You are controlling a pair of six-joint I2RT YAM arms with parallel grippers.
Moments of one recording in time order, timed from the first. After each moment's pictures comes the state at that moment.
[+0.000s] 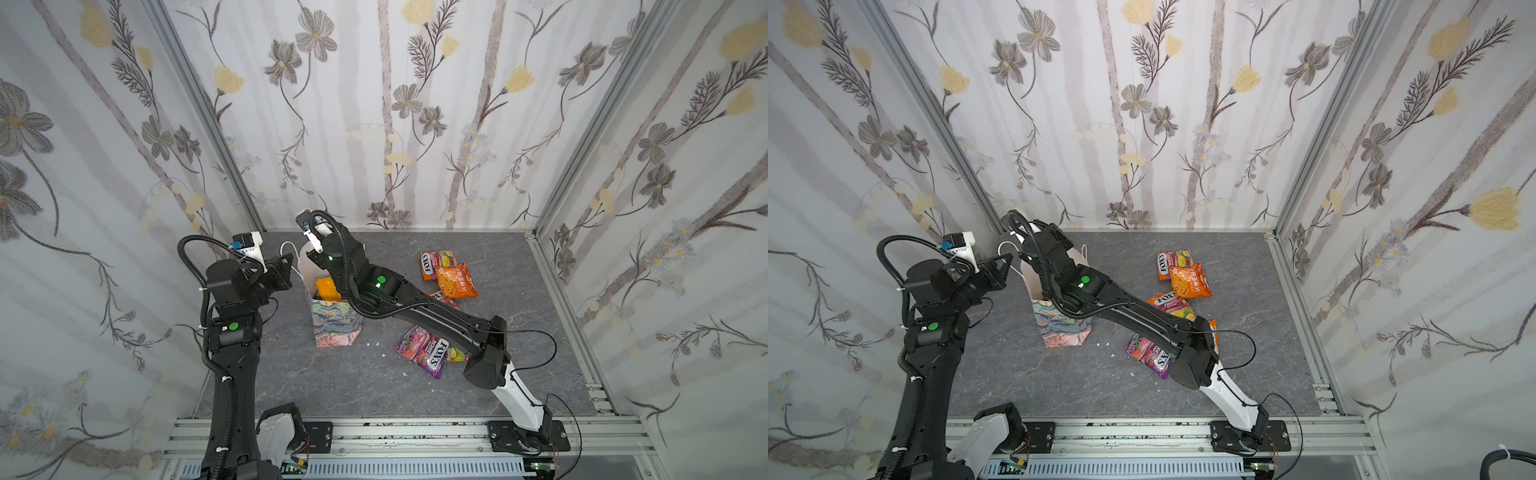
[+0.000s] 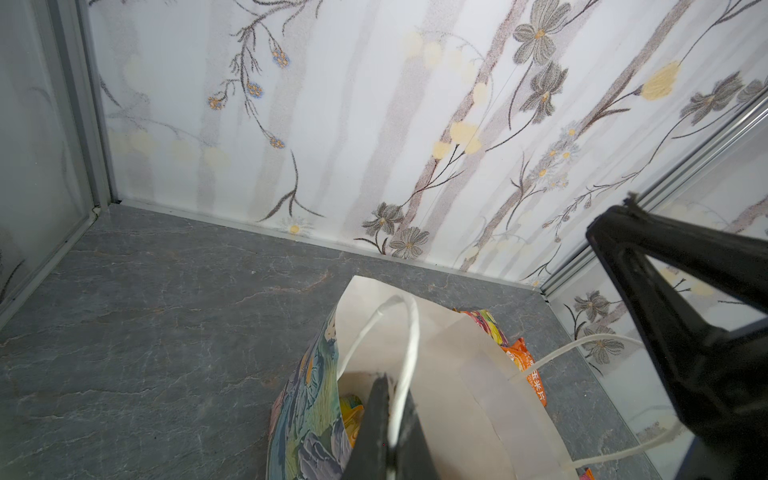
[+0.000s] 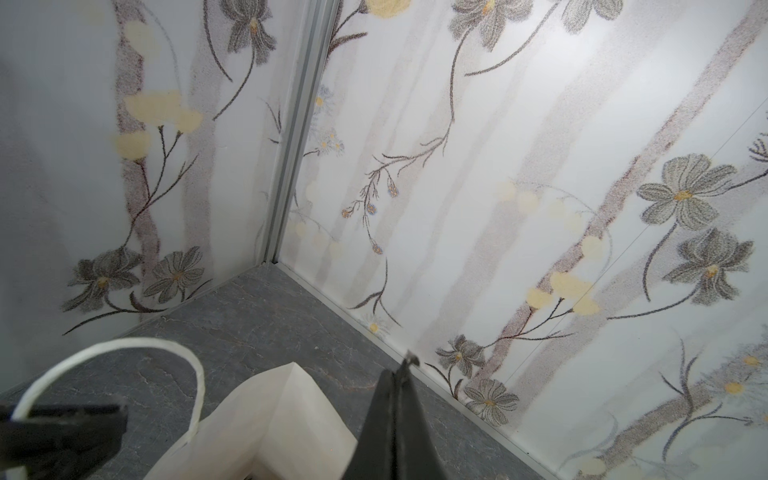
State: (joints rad) left arm 0.26 0.95 0.93 -0.19 0.60 -0.35; right arm 1.13 2.26 2.44 -0.19 0.68 -0.35
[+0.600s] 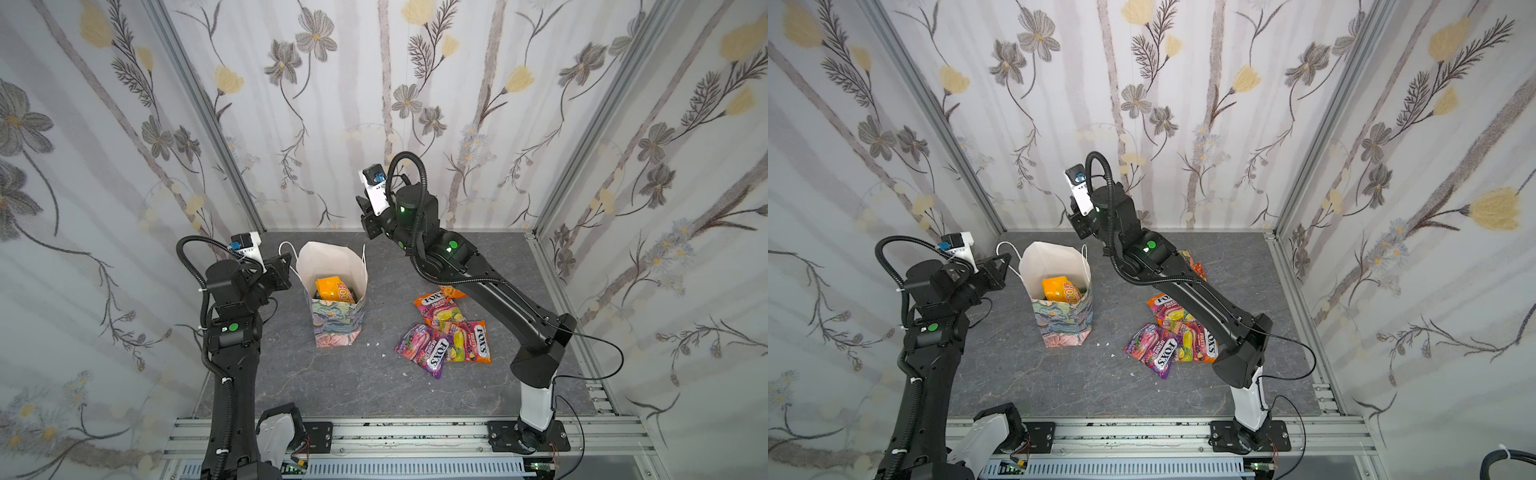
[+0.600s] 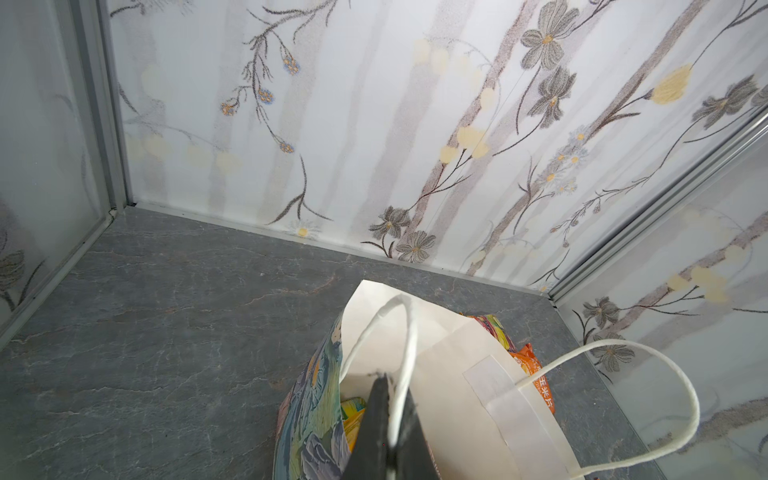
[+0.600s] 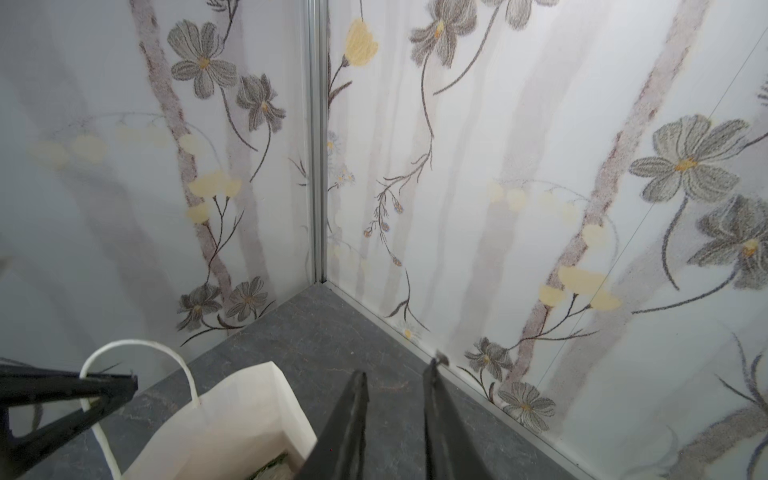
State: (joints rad) left arm 0.26 0.94 0.93 -0.19 0.57 -0.35; right arm 0.89 1.89 2.16 -0.36 0.22 -0.08
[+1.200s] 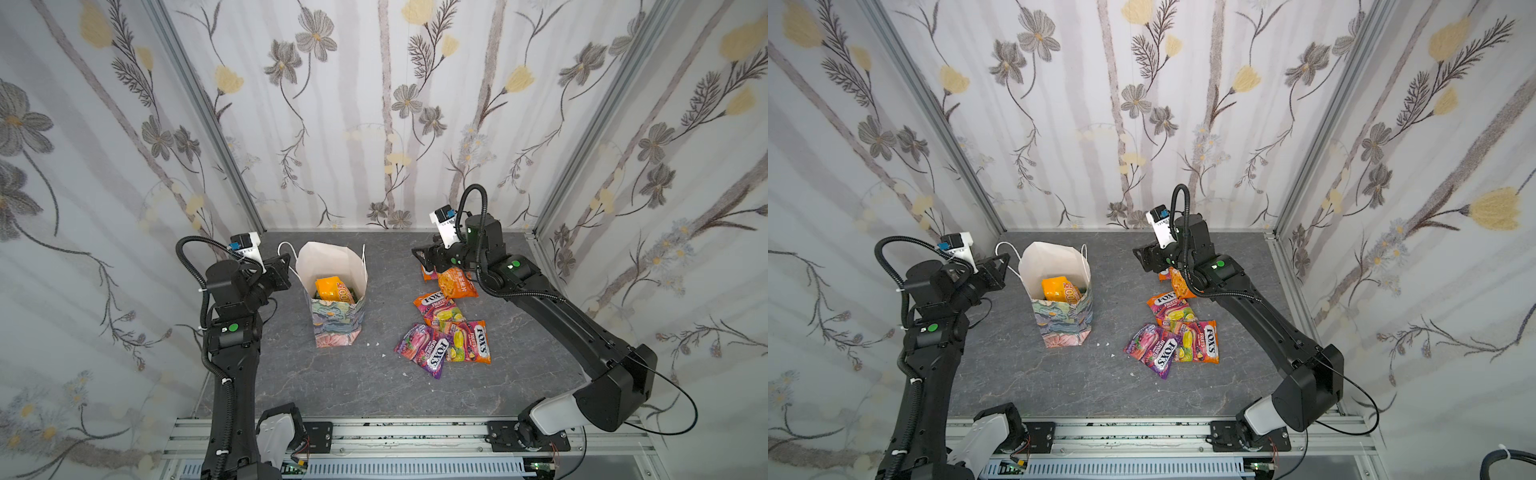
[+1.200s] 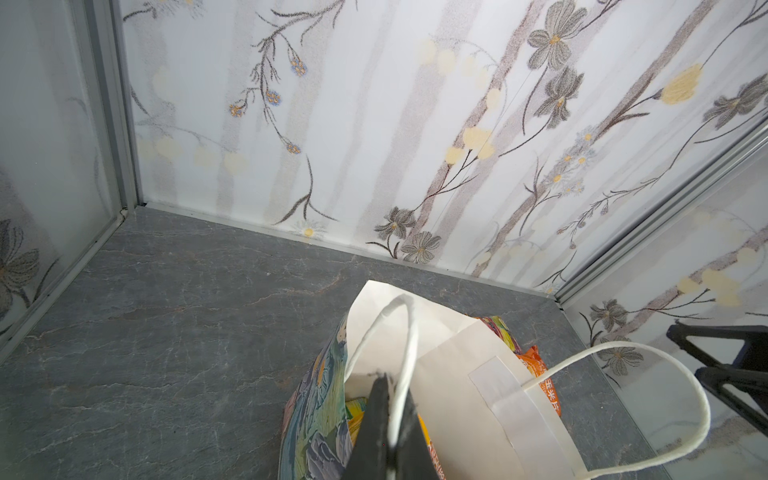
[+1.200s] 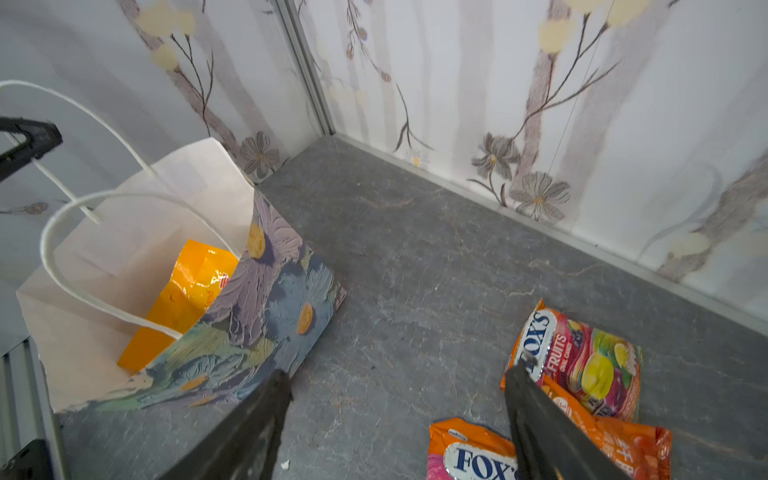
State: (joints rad) left arm 0.26 0.94 0.93 -0.20 0.55 -0.34; right arm 0.56 1.49 1.44 -0.40 -0.25 0.06
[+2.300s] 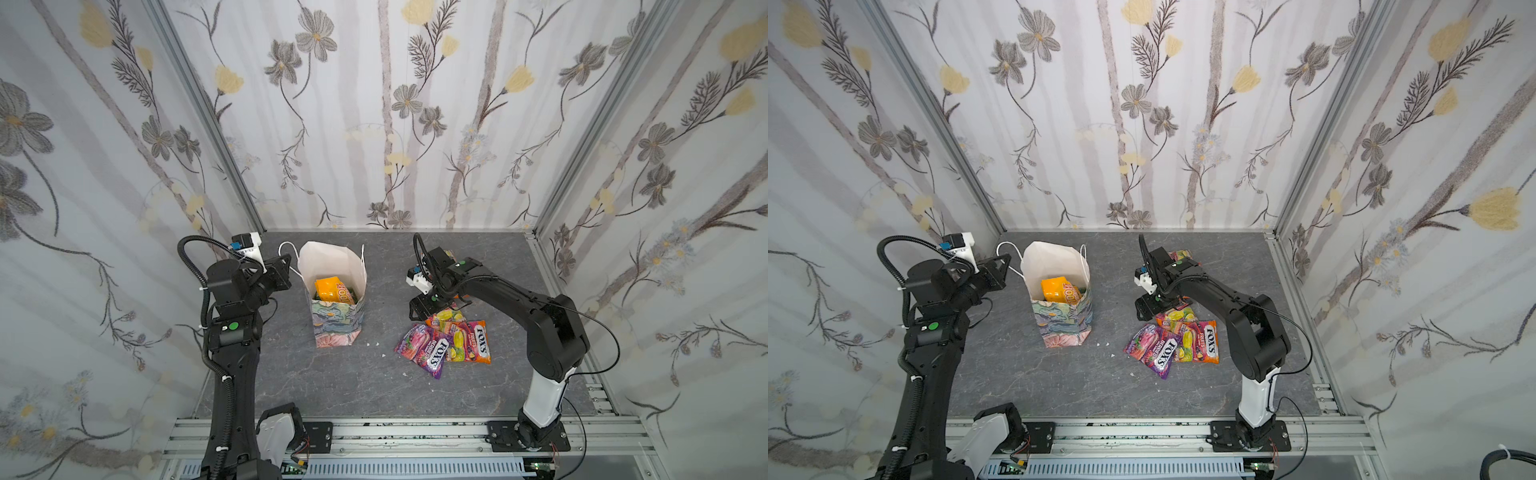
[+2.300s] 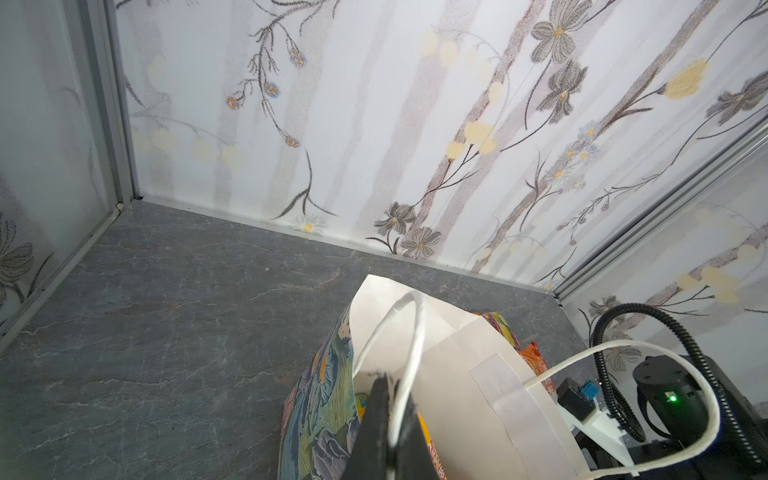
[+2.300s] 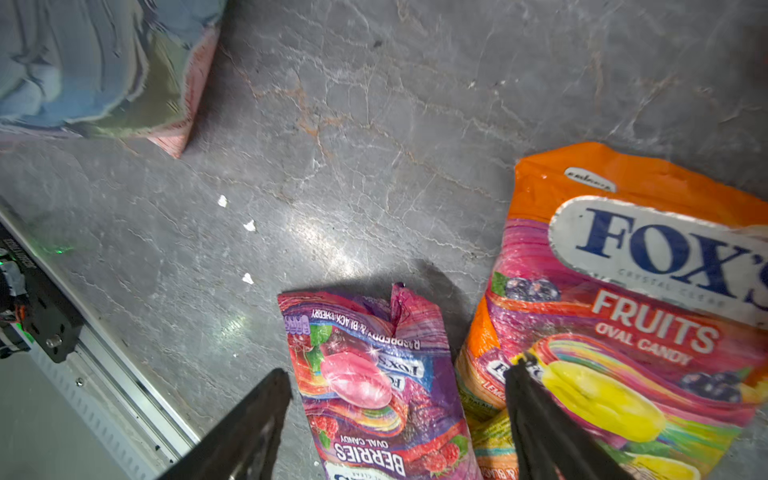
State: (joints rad) left arm 0.26 0.95 0.93 -0.20 0.56 -0.34; right arm 0.61 1.87 1.47 -0.89 -0.29 -0.01
